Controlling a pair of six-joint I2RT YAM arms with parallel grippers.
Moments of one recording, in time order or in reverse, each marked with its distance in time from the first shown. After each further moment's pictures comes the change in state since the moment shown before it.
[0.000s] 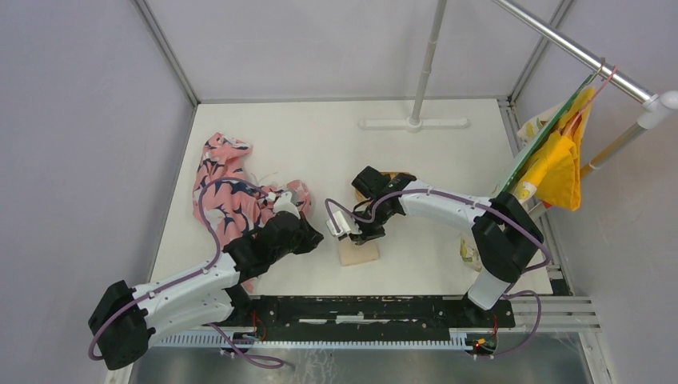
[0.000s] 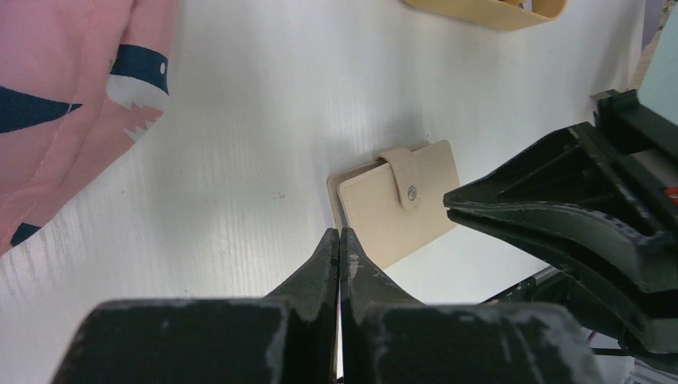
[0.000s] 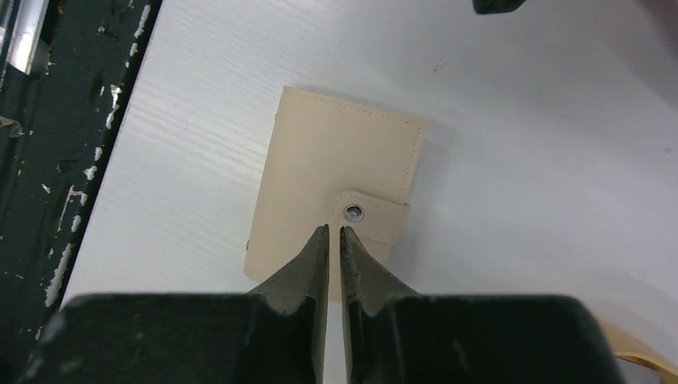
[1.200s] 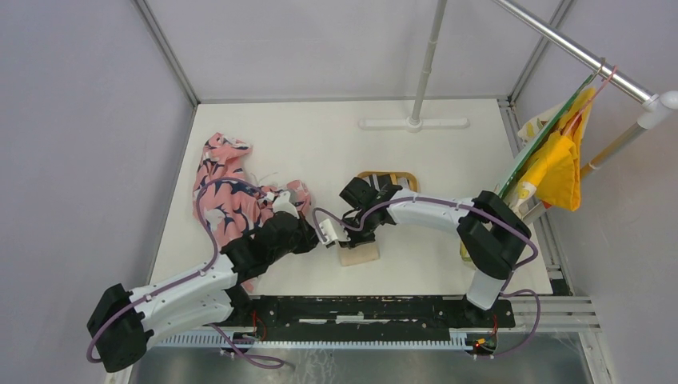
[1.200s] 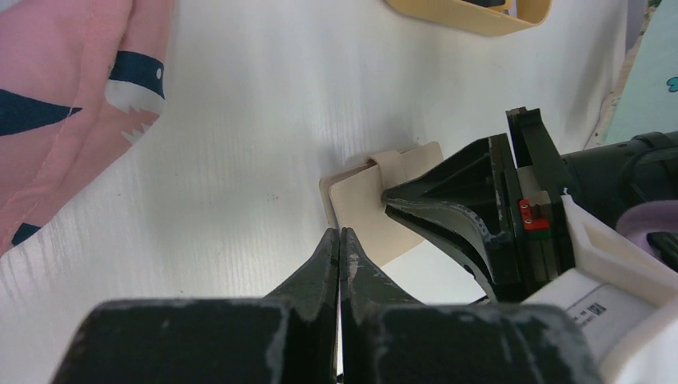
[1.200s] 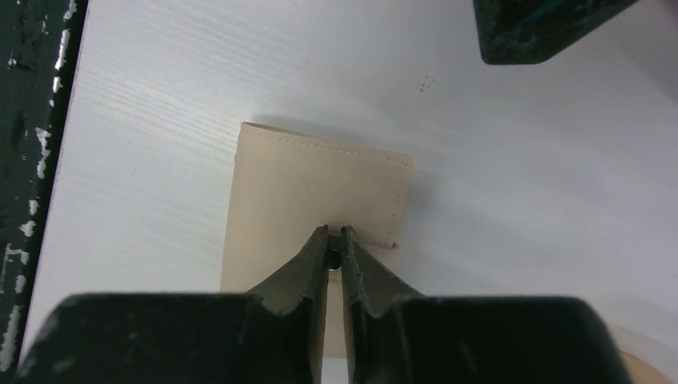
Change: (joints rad) left arm 0.000 -0.017 -0.001 -0.001 0.000 0.000; right arm 0.087 0.066 -0.055 0.182 0.163 0.141
